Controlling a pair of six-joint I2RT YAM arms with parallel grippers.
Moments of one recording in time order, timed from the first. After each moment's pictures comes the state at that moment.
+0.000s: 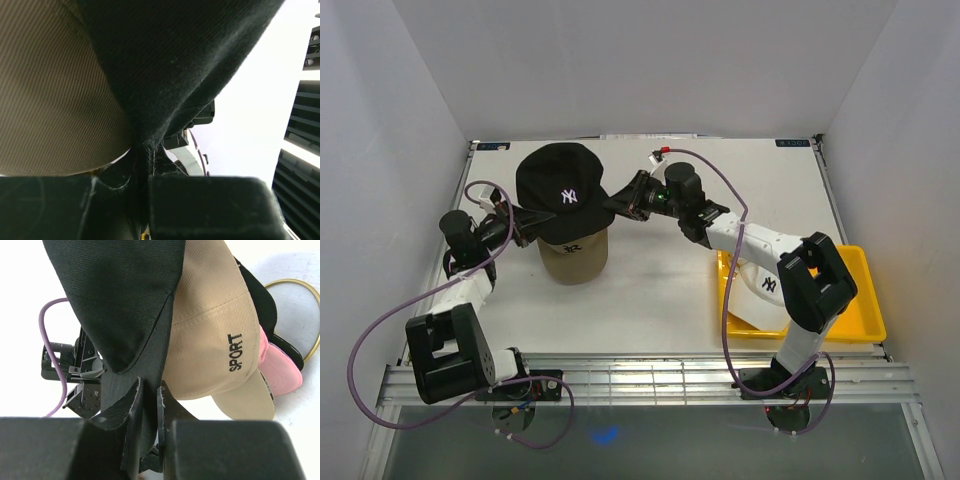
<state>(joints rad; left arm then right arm) 0.27 1.27 0.57 0.68 1.17 -1.60 0.72 1.75 1.24 0.31 -0.43 1.11</state>
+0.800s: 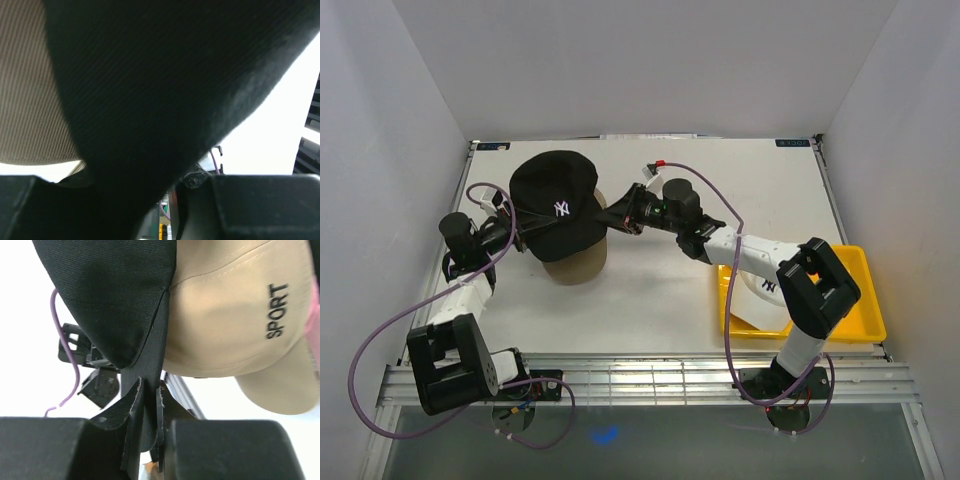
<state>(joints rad) 0.28 1.22 0.55 0.59 1.21 -1.47 0.77 1.71 1.11 0.47 -0.43 1.20</state>
